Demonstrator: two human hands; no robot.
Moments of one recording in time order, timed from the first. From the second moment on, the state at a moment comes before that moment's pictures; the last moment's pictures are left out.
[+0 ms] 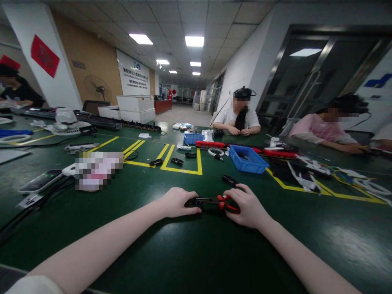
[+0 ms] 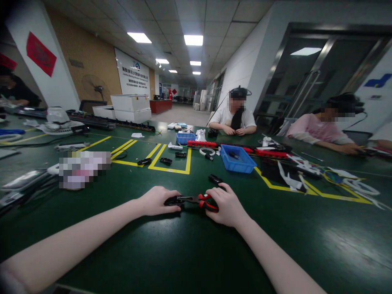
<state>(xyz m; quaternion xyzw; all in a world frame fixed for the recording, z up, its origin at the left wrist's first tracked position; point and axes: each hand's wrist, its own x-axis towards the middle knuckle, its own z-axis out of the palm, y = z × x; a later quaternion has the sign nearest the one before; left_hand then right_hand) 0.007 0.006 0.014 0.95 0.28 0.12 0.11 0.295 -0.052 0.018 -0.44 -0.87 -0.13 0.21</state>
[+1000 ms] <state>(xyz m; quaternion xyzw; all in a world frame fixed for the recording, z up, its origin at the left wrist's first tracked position) 0.006 0.005 0.014 0.95 0.26 0.11 0.14 0.291 -0.069 0.022 -0.45 -0.86 -0.14 0.21</state>
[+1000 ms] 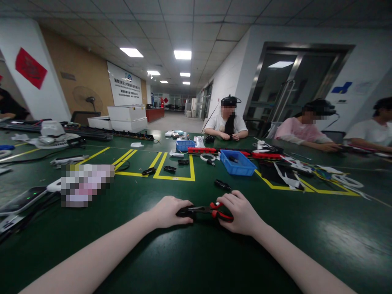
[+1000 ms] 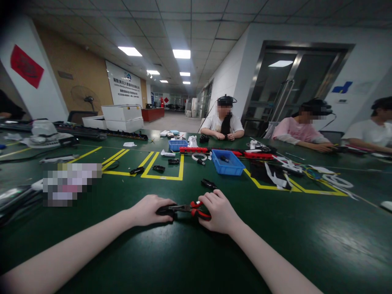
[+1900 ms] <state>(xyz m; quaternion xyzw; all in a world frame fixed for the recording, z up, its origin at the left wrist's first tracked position) 0.006 0.007 0.009 0.96 0.24 0.09 0.10 0.299 -0.057 0.020 -0.42 -0.88 -0.12 0.20</state>
